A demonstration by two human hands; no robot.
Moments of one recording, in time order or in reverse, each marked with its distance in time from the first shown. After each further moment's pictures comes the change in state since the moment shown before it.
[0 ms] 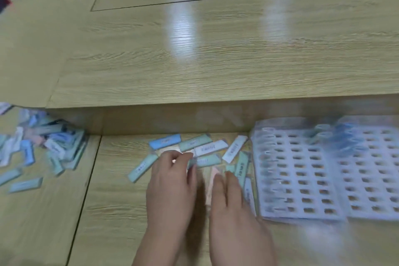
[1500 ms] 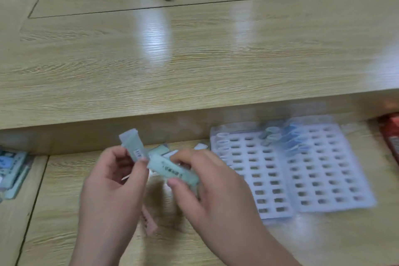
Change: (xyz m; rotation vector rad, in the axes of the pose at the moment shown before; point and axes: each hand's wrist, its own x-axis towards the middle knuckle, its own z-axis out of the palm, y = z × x) left_hand 0.013 0.029 -0.032 -0.850 0.064 -0.244; right_hand 0.040 0.045 -0.063 0.542 0.054 -0.261
